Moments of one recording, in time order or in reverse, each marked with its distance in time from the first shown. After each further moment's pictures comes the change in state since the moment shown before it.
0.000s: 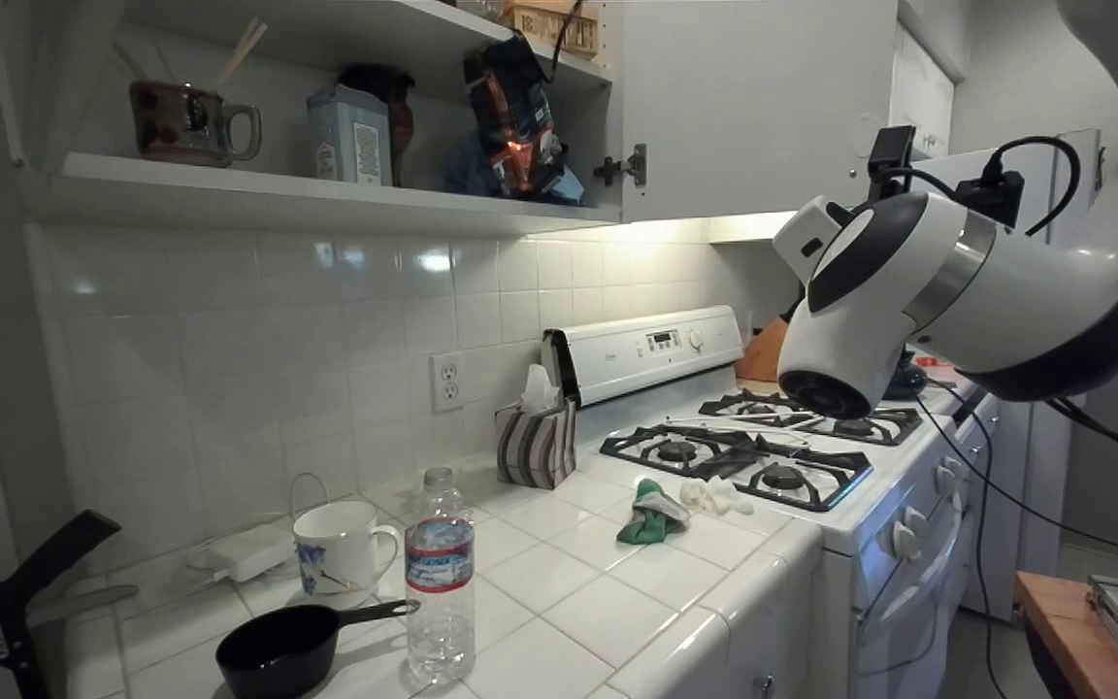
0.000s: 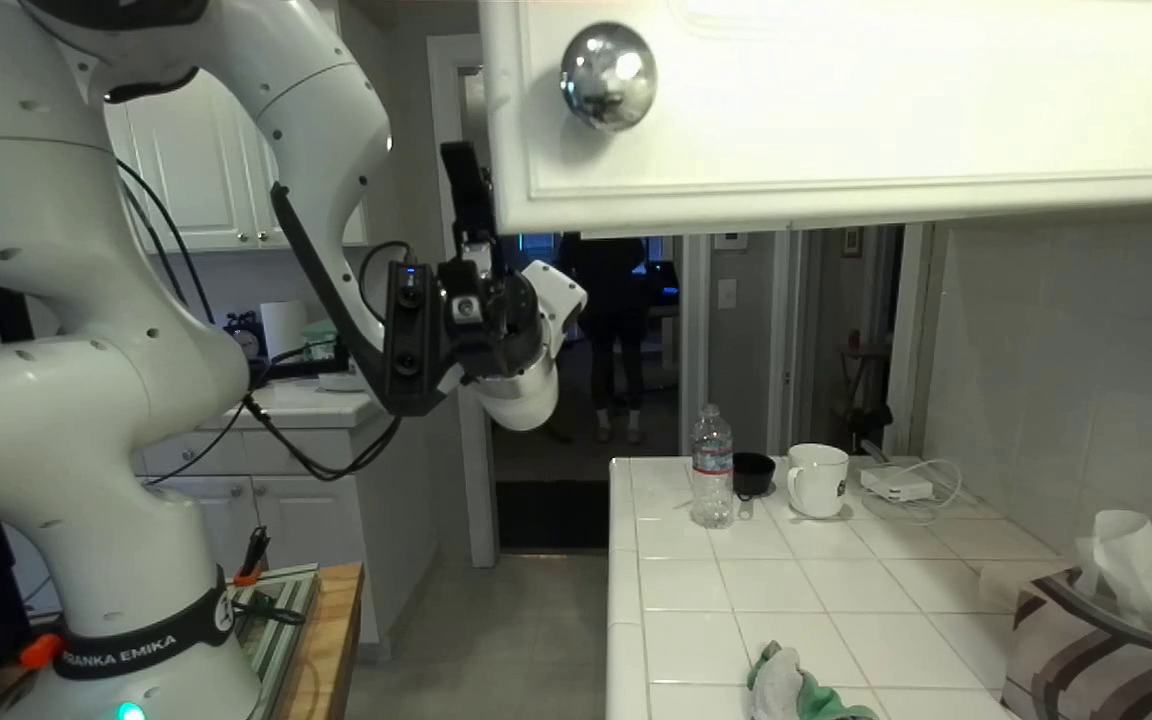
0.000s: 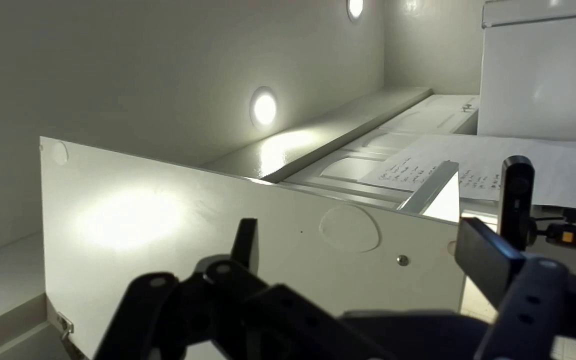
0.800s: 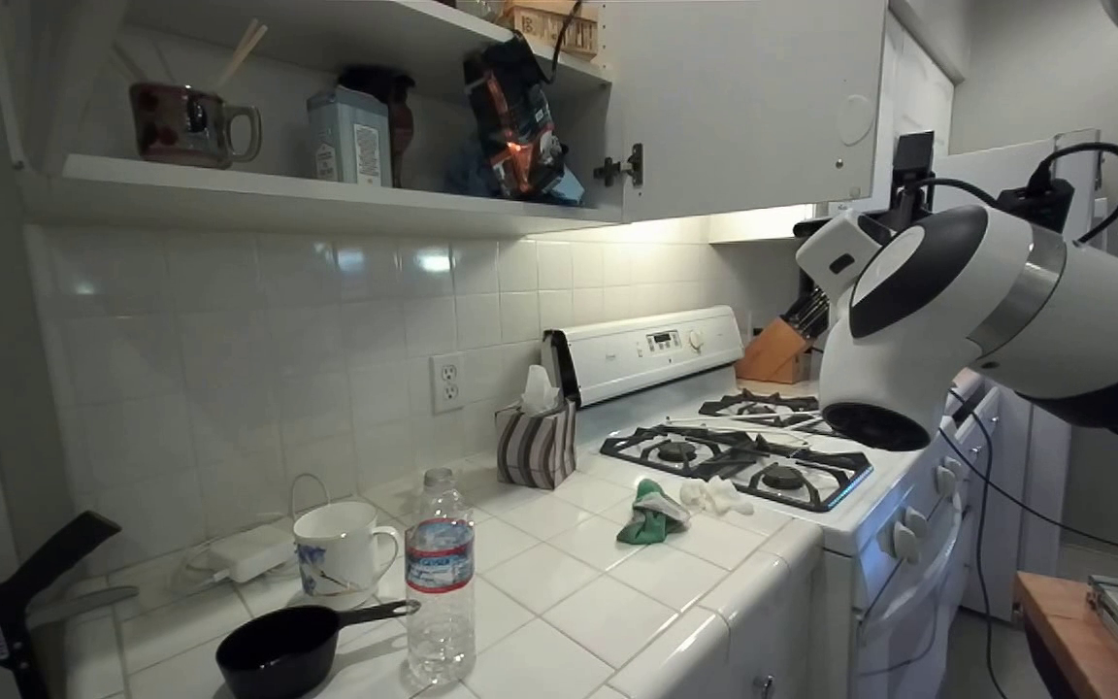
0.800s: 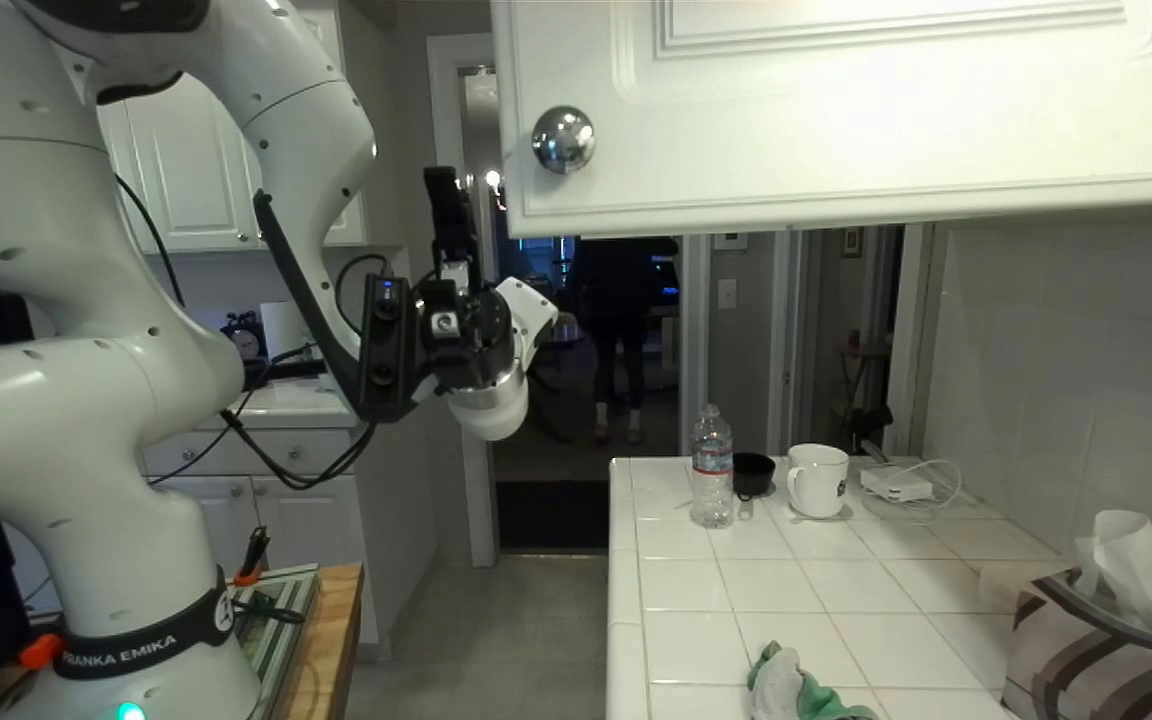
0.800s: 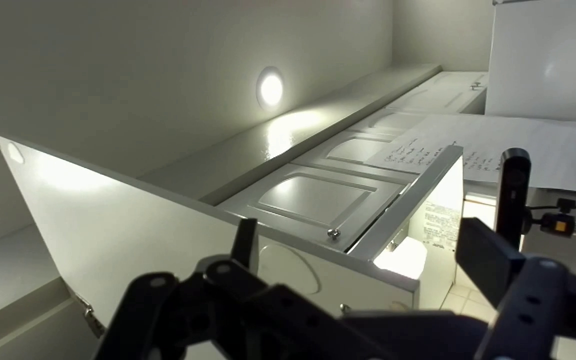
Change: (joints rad) arm 0.086 -0.022 0.005 -0.070 0.049 -0.002 0.021
